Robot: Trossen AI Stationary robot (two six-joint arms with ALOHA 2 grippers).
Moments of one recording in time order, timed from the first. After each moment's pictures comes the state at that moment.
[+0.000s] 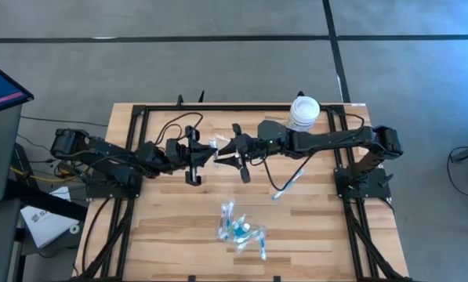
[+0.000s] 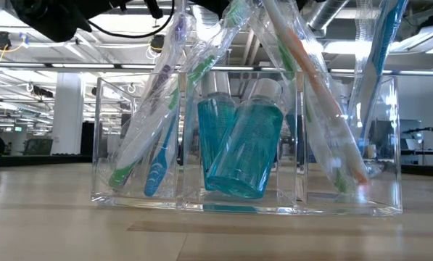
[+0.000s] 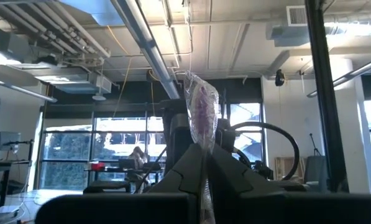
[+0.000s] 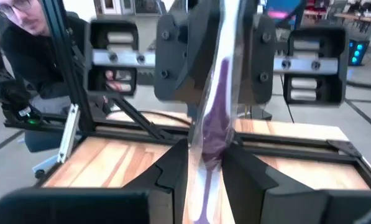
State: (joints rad) left arm -0.05 1.36 0.53 1.39 -0.16 0.07; right arm -0.04 1.64 1.24 0.25 -0.21 -0.04
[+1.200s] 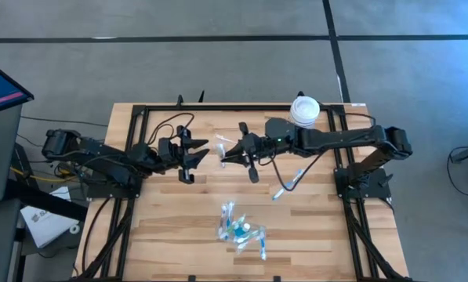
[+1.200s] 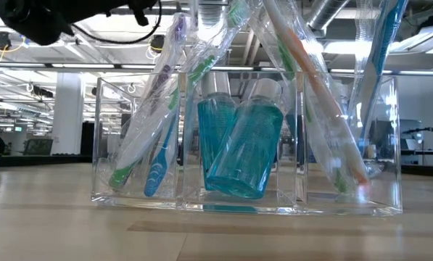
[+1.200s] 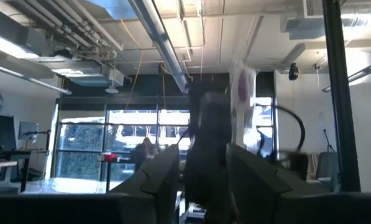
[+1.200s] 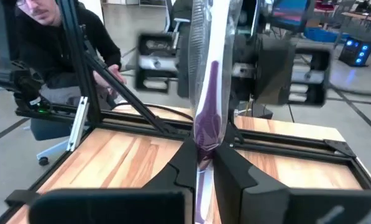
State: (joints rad) left arm -0.05 1.24 0.44 1.35 -0.20 0.07; right arm -0.03 1.55 1.24 0.13 -0.21 -0.08
